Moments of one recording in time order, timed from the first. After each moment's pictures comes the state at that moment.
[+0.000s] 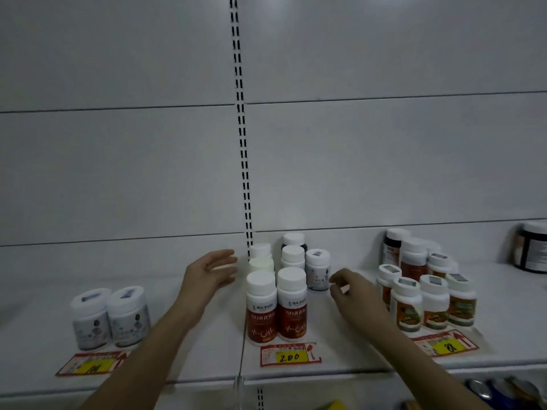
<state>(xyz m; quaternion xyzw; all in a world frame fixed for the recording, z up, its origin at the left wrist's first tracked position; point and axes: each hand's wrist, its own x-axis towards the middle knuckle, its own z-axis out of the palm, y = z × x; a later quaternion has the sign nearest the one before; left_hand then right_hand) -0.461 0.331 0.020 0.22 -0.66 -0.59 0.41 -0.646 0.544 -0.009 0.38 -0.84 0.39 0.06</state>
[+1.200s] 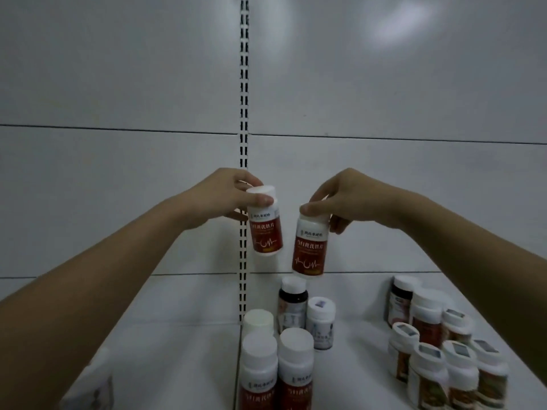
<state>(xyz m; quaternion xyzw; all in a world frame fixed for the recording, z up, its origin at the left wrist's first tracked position) -0.508 0.313 0.232 0.11 -0.87 -0.39 0.28 -0.665 0.501 0.241 0.52 -0.78 0.34 -0.01</state>
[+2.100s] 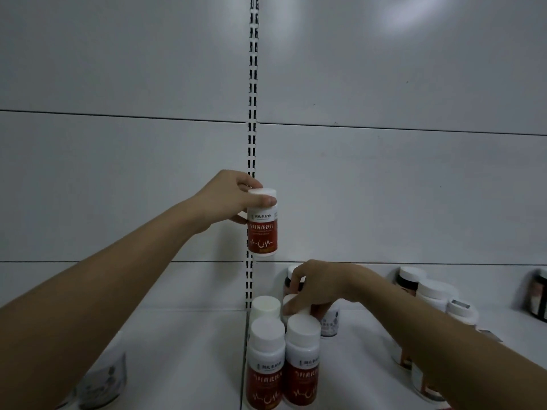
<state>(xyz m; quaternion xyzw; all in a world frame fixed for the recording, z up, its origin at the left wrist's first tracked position) -0.507 0.309 0.207 0.15 -0.84 -0.40 0.32 -0.647 0.461 0.120 0.46 -0.83 0.19 -0.26</state>
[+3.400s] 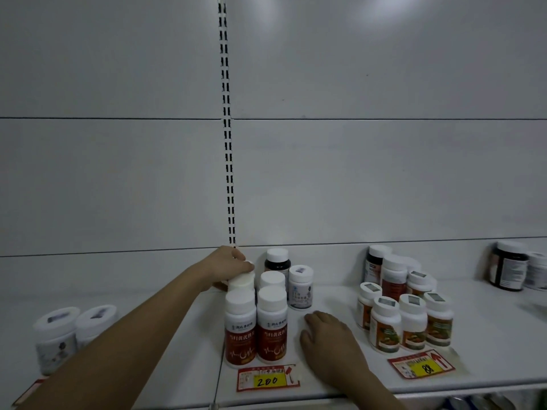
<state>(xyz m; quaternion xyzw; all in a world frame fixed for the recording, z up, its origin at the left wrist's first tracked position) -0.527 0.338 0.086 0.34 -0.84 -0.40 0.15 -0.634 0.544 -0.036 0.44 -0.88 0.19 0.05</state>
